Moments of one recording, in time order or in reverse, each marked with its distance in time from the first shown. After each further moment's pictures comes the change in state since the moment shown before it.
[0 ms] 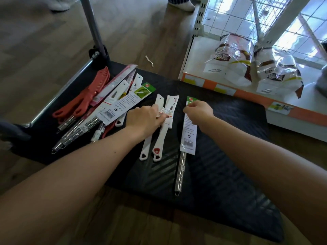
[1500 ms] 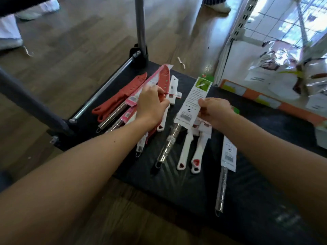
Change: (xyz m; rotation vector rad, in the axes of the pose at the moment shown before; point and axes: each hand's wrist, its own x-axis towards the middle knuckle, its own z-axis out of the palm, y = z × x) left_hand 0.013 -0.079 -0.023 -0.587 0.276 -0.347; right_hand 0.005 -0.066 0.058 0.610 -0.119 0.171
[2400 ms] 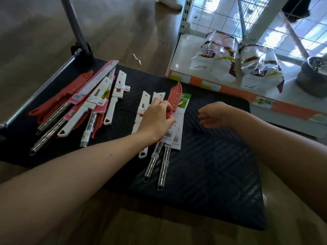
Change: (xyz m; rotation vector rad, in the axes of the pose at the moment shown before) left_hand -0.083 0.100 0.073 -0.006 -0.277 0.303; right_hand -0.019 0.006 -0.158 -0.469 0.024 0.188
